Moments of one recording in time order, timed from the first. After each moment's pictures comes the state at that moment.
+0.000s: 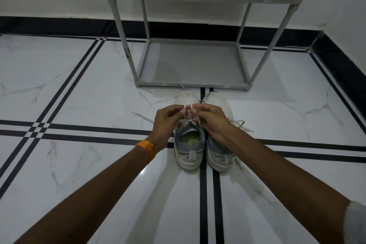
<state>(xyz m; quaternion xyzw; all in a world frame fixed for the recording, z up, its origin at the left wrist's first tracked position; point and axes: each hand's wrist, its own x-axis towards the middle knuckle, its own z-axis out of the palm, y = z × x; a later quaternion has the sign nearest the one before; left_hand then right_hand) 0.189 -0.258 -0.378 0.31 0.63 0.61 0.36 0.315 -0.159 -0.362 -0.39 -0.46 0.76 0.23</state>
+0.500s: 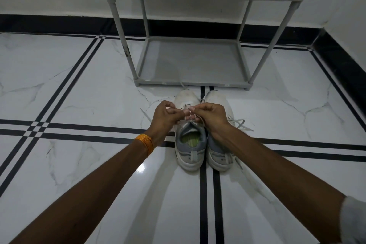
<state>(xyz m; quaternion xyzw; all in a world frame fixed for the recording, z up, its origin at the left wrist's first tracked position) 0.181 -0.251 -0.374 0.28 0.66 0.56 0.40 0.310 -0.159 -0.369 -0.44 -0.51 0.69 0.26</state>
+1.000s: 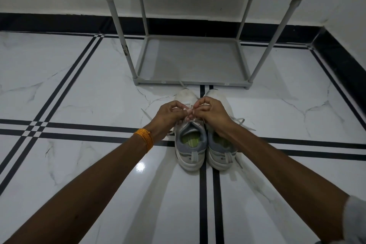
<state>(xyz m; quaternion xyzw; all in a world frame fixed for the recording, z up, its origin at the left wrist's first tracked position) 0.176 -0.244 -0.371 0.31 0.63 0.52 0.49 0.320 -0.151 -0.356 -0.38 -0.63 0.64 0.21</state>
